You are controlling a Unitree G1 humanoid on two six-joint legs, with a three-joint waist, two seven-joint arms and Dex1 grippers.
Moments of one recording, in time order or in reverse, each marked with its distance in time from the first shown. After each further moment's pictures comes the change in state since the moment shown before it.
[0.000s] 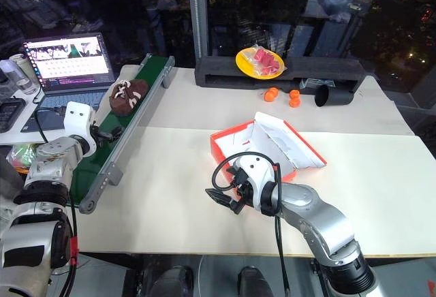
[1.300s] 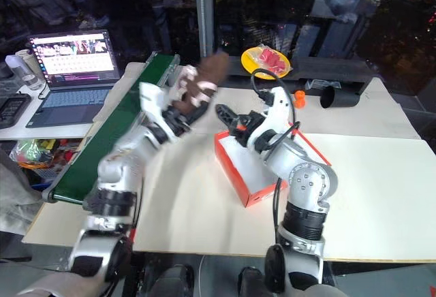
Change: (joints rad) left arm 0.109 -0.503 -0.139 -0.699 -0.391 0.293 -0.119; right arm -0.387 0.575 -0.585 0.299 0.399 0.288 -0.595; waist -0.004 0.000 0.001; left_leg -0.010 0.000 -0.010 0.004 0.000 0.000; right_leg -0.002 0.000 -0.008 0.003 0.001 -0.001
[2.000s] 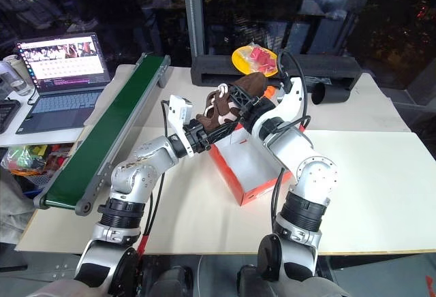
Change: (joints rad) left arm 0.006 0.003 -0.061 -0.057 0.007 0.010 -0.054; right arm -0.076 -0.002 -0.078 0.055 0.243 -0.152 -0.304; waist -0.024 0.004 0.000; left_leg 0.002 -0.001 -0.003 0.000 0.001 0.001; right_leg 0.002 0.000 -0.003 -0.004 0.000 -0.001
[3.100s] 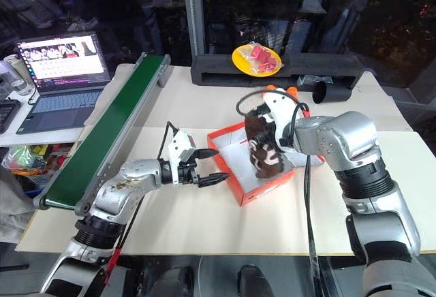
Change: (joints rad) left arm 0.192 0.276 -0.200 -0.112 0.123 -0.020 -0.319; right arm -0.180 -0.812 0.844 0.254 -0.496 0.193 0.627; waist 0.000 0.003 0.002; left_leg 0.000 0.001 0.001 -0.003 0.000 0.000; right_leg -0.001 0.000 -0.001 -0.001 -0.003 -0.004
